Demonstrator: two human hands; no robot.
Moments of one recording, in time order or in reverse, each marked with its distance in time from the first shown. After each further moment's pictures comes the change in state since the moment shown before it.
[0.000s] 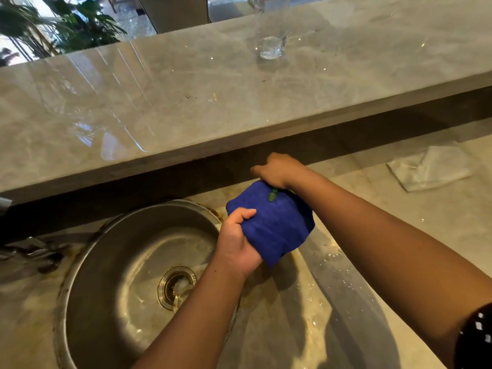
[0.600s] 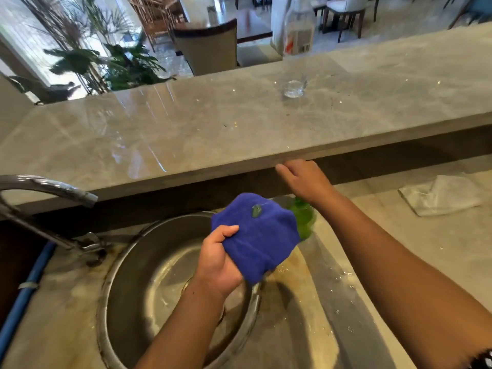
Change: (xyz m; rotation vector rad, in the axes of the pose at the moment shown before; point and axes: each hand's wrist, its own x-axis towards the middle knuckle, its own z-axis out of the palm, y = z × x) left_hand -0.080 0.040 -0.018 -0.016 0.002 0.137; right_hand -0.034 -0.005 -0.008 0.070 0.450 -0.302
